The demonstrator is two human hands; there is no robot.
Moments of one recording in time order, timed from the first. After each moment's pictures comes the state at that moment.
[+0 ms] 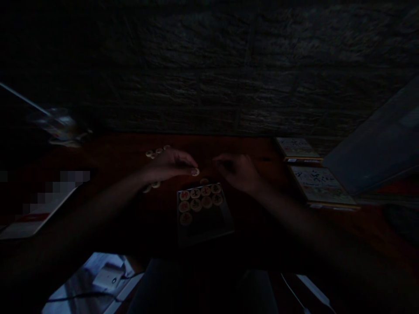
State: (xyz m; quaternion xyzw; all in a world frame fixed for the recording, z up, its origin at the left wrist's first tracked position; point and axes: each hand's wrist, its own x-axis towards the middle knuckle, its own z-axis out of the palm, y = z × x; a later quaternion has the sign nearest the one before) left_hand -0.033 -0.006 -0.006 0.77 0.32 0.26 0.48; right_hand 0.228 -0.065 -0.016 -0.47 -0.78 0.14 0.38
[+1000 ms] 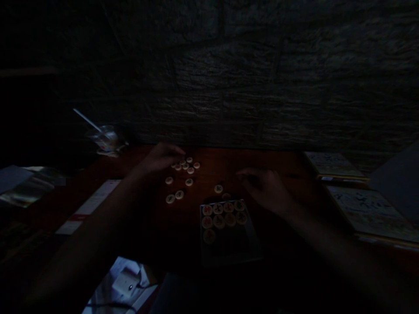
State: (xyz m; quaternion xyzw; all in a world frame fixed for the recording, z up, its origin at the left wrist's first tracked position) left_hand -0.126 0.055 0.020 0.72 0.54 0.32 0.31; right_hand 0.233 -0.063 -0.021 -0.47 -0.78 0.11 0.40
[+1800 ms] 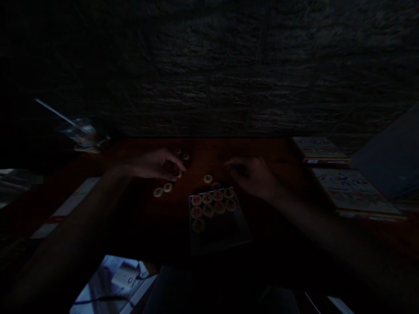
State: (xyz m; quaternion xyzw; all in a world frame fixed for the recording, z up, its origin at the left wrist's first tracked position) left_hand -0.104 0.017 0.035 0.86 0.35 0.06 0.37; right_hand 0.228 -0.064 -0.021 -0.47 -0.78 0.13 0.39
